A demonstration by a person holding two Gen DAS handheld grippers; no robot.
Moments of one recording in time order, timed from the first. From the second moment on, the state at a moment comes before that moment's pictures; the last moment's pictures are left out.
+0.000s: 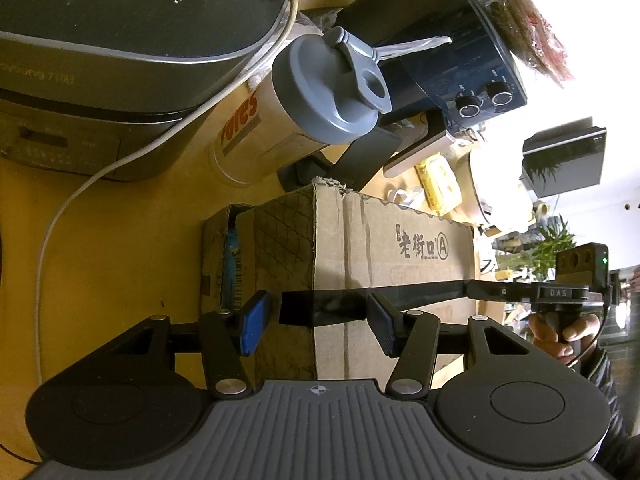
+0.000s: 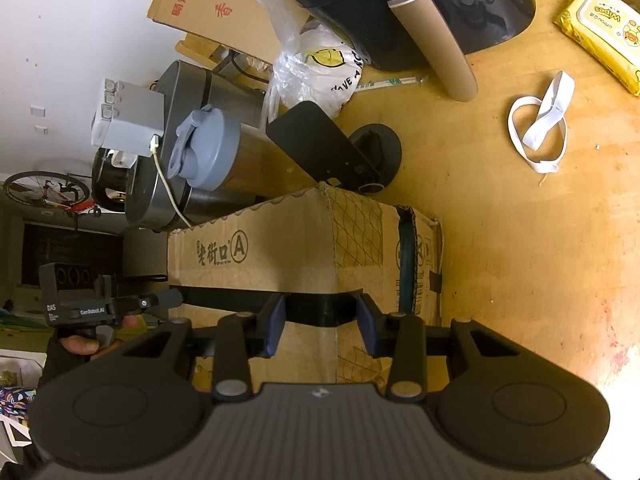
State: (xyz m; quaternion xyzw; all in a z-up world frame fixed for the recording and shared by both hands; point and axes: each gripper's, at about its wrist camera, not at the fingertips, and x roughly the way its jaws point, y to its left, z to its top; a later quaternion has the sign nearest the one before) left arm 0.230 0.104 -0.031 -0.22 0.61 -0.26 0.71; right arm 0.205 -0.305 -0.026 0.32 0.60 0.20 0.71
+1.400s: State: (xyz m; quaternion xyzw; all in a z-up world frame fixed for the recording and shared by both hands) left arm 0.243 0.096 -0.048 -0.22 0.62 -0.25 0.71; right arm 0.208 -0.307 -0.035 0.32 0.60 0.19 0.71
